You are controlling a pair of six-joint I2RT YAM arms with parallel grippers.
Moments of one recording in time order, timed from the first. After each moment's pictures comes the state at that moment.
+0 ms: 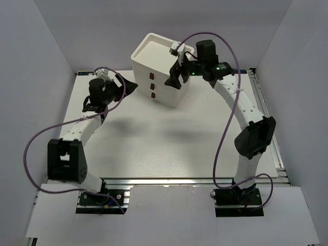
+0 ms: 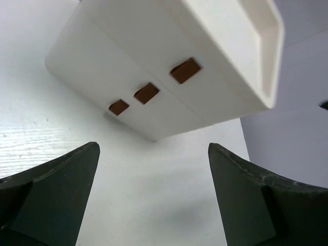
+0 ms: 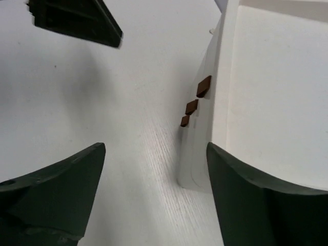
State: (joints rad) left arm -0.10 1.53 1.04 0.23 0.36 -0.70; right arm 0.47 1.91 2.03 -0.58 -0.71 -0.43
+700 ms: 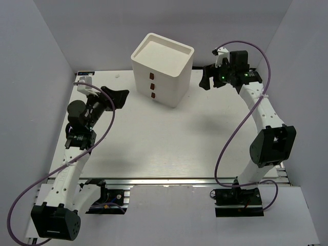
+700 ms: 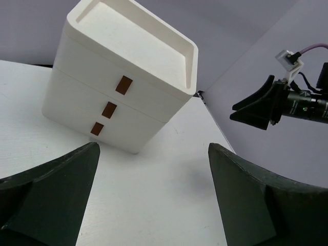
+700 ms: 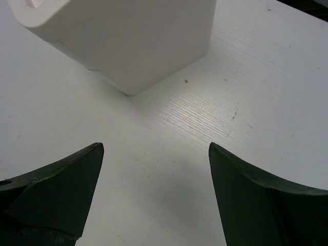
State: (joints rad) left arm -0.09 0.92 0.83 0.19 0.34 -0.57; right arm 0.18 1.71 1.69 -0.60 -0.43 -0.13
